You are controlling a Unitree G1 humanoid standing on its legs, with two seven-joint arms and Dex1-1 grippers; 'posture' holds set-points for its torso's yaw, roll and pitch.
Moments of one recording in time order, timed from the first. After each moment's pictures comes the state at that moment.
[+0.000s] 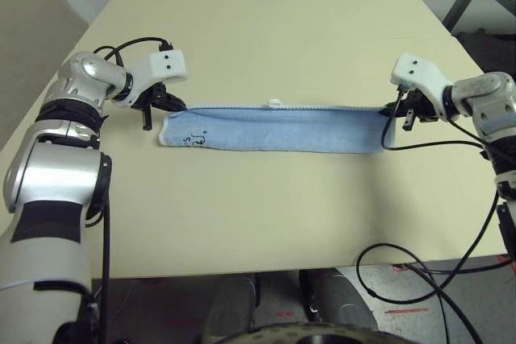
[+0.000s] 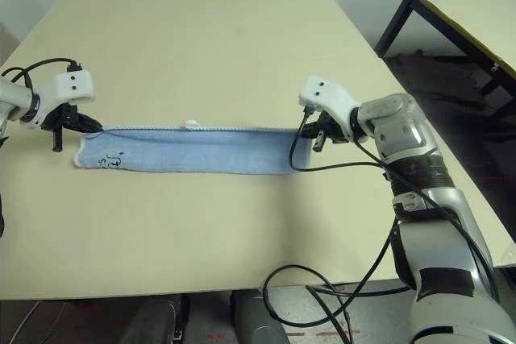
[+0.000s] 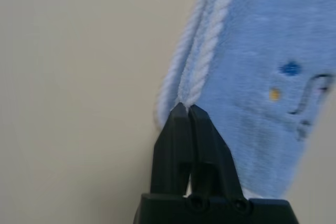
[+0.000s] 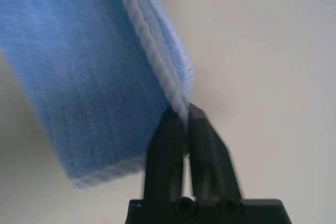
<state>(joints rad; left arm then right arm) -1.19 0.77 -0.30 1.30 0.36 -0.35 -1.16 -0.89 -0.78 0.25 0.64 -0.13 0.23 1.17</state>
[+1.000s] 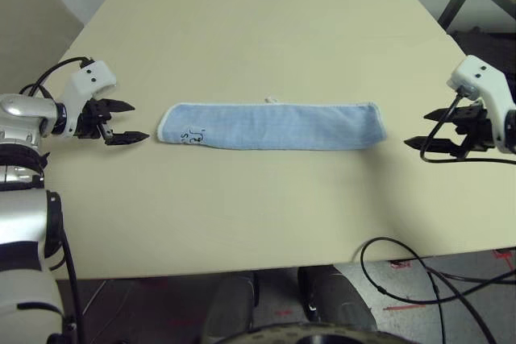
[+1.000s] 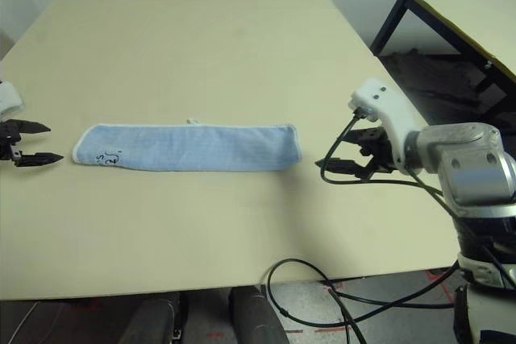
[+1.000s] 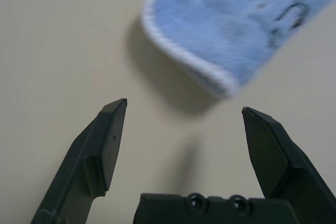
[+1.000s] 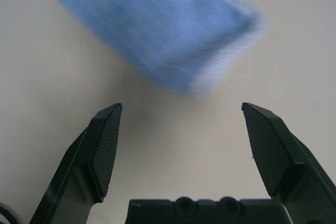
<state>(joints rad) -0.76 0.95 0.04 1.04 0.01 -0.08 -1.33 -0.40 -0.86 -0.09 -0.21 0.20 0.96 1.04</state>
